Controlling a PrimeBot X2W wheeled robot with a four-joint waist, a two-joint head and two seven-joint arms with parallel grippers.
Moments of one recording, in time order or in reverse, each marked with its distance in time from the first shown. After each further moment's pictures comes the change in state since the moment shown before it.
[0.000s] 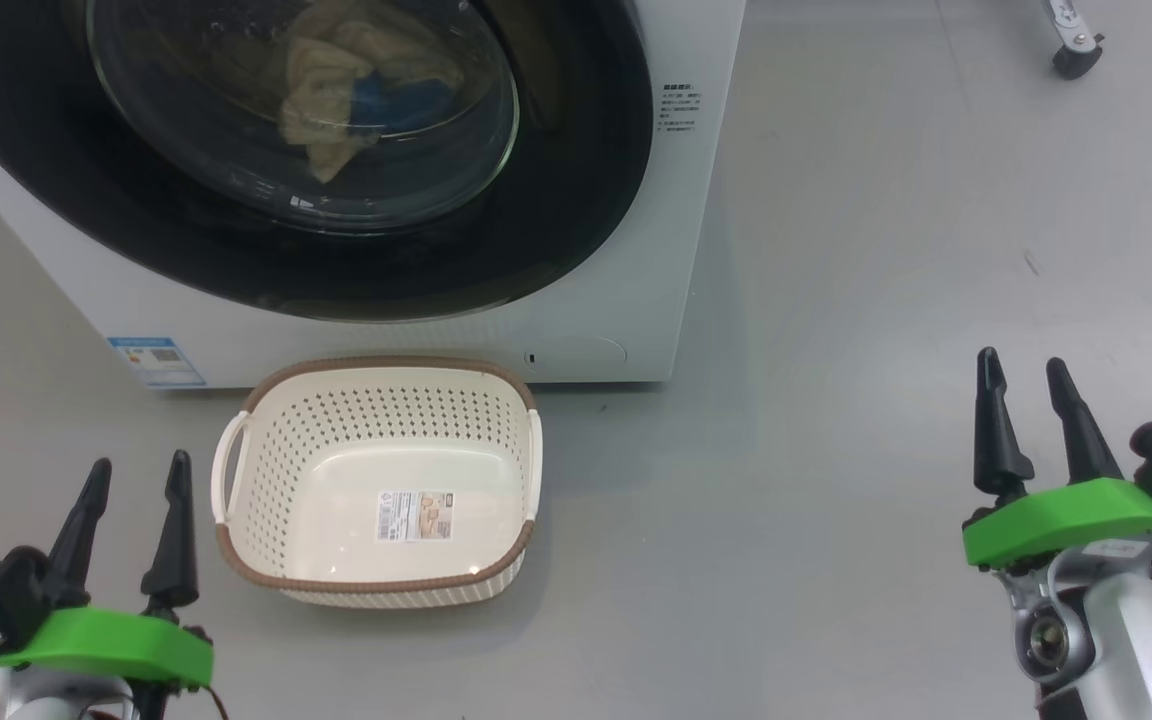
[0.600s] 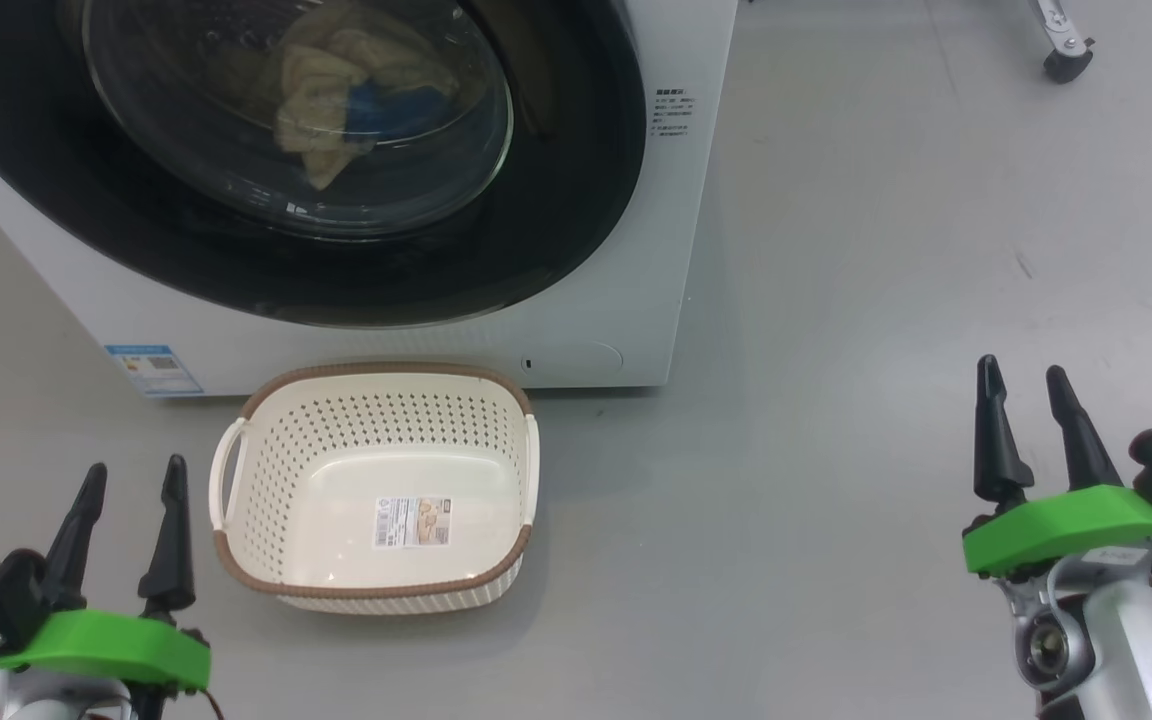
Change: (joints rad) left arm 0.000 -0.002 0.011 0.015 0.015 0.000 0.000; right arm 0.010 0.000 -0.002 0.000 0.000 0.000 0.000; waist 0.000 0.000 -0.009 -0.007
